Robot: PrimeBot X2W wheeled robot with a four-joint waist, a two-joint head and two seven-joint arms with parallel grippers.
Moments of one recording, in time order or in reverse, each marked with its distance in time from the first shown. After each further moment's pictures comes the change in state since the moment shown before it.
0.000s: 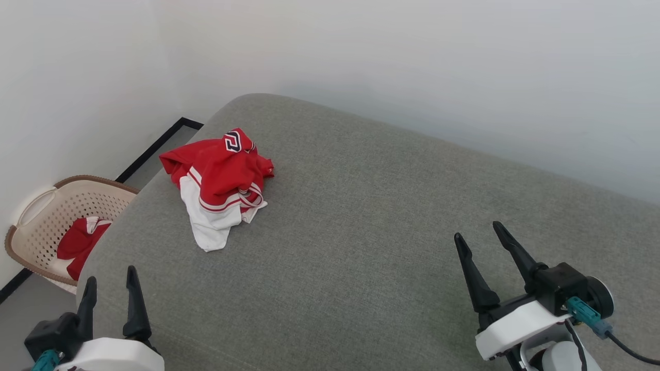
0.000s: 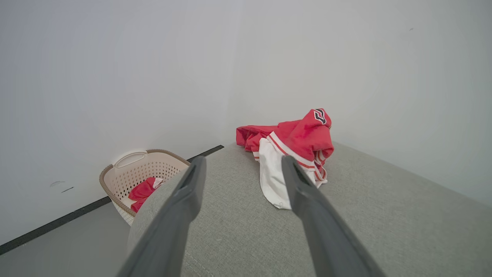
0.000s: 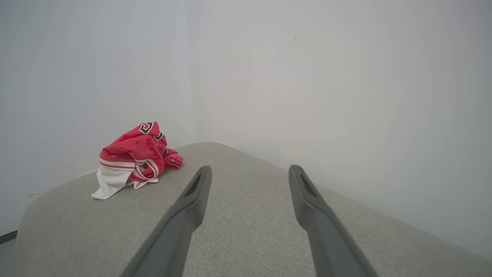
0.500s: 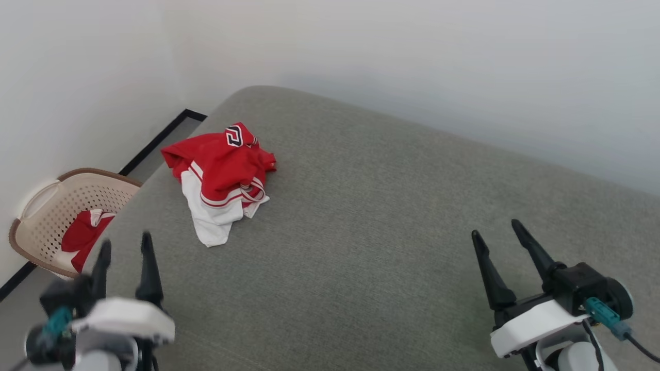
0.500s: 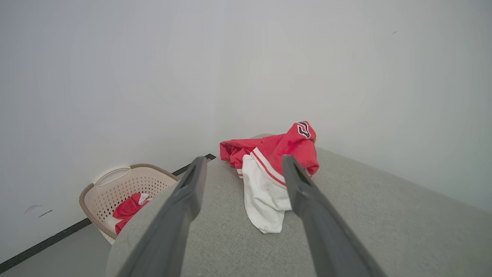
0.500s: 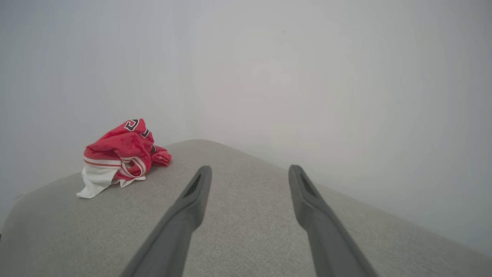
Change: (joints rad) left arm -0.107 0.011 -0.047 0.066 0.010 -0.009 0.000; right arm 0.018 -0.016 -0.040 -0.025 -0.001 0.000 0.006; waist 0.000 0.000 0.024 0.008
